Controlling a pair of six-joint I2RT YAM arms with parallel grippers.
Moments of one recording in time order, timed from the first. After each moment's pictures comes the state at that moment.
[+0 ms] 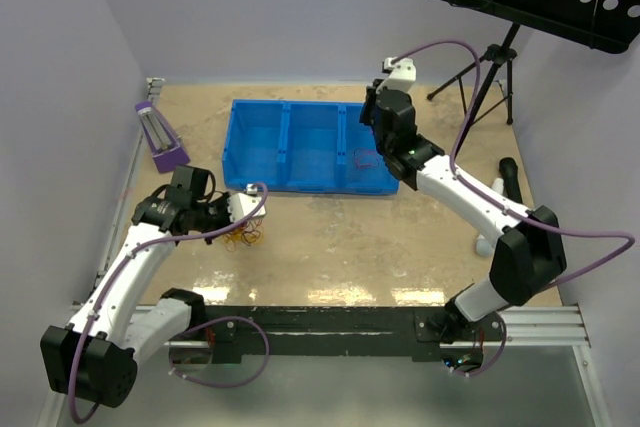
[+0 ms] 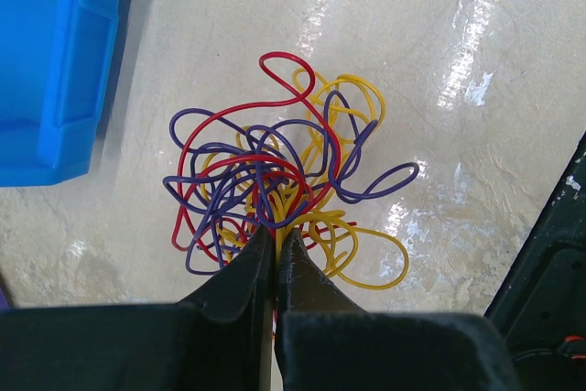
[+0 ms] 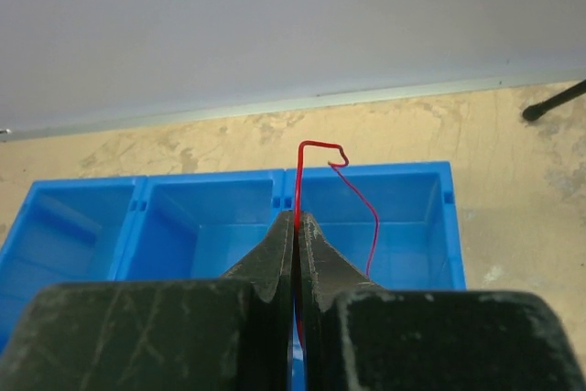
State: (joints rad) left arm -0.22 0.95 0.80 -0.92 0.41 0.96; right arm 0.58 1.52 1.25 0.14 0.53 0.28
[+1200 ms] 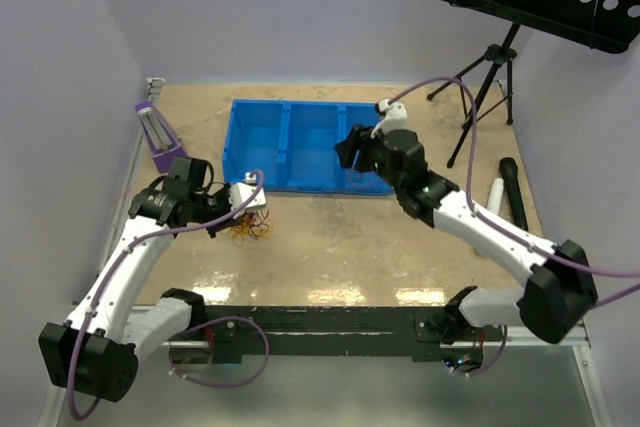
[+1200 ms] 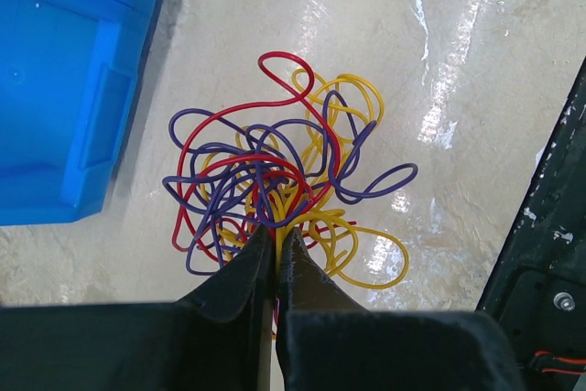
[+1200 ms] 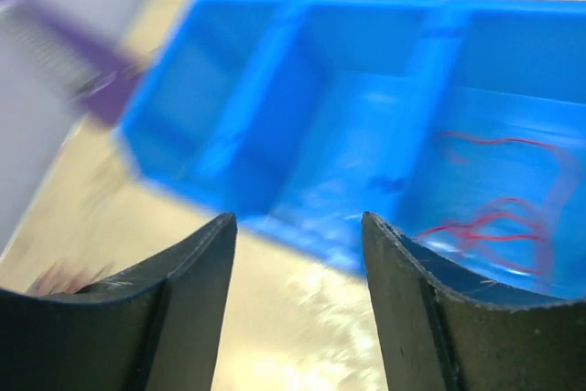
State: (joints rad) left arm -0.22 0.98 0.89 -0.95 0.52 0.92; right arm 0.65 1.32 0.98 0.07 0.21 0.45
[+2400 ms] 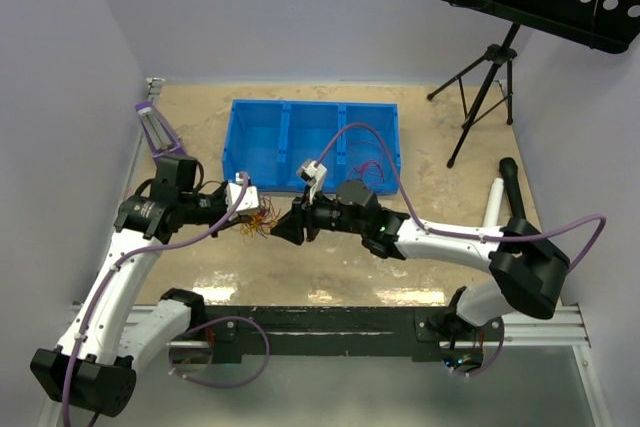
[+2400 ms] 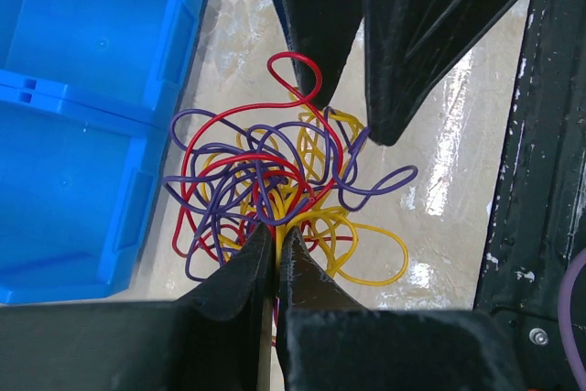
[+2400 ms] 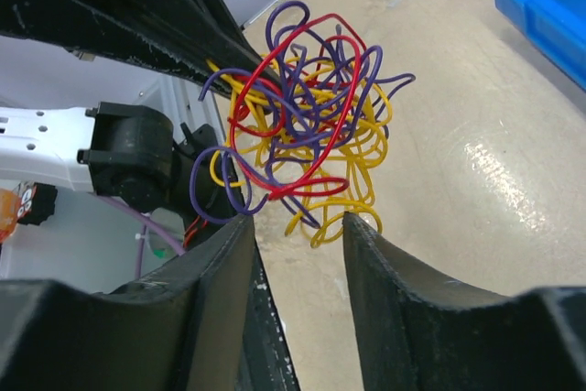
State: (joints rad) left arm -0.22 0.90 0.95 -0.95 0.73 0.93; right arm 1.00 1.44 0.79 0.45 -0.31 0.49
